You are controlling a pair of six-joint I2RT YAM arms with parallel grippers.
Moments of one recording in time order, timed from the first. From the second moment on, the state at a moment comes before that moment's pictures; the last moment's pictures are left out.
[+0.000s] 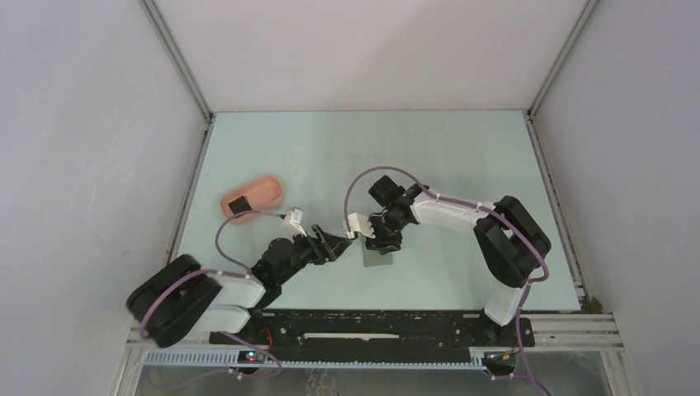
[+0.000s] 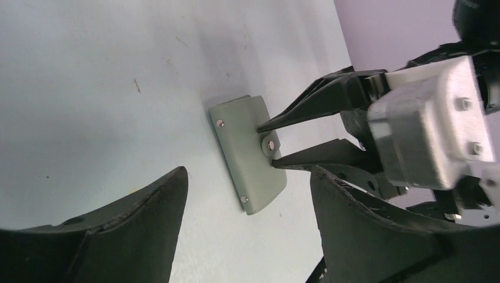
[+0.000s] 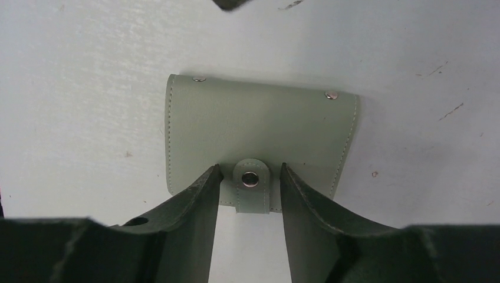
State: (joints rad) left arm -0.68 1.35 0.05 1.08 0.06 -0.93; right arm 0.75 1.79 1.14 -0.63 -0.43 -0.98
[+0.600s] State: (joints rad) left arm -0.74 1.12 0.06 0.67 -0.07 -0.85; right arm 0.76 1.76 1.12 -0.61 -0.42 -0.96
